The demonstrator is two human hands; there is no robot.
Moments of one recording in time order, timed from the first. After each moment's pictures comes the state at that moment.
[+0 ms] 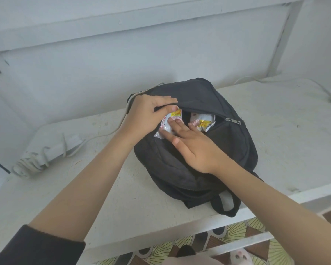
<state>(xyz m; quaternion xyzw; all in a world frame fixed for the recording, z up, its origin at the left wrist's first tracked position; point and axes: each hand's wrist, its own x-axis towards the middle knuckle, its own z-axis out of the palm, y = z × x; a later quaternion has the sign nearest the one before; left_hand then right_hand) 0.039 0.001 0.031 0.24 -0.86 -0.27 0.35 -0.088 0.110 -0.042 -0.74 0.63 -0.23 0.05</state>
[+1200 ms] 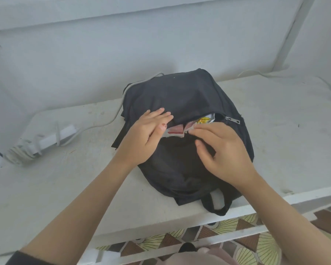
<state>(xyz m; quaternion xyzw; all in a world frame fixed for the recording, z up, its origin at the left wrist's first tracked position) 0.057 0.023 -0.030 0.25 -0.90 -0.14 0.32 -0.113 0.161 -0.034 -0.67 0.64 -0.36 -0.11</state>
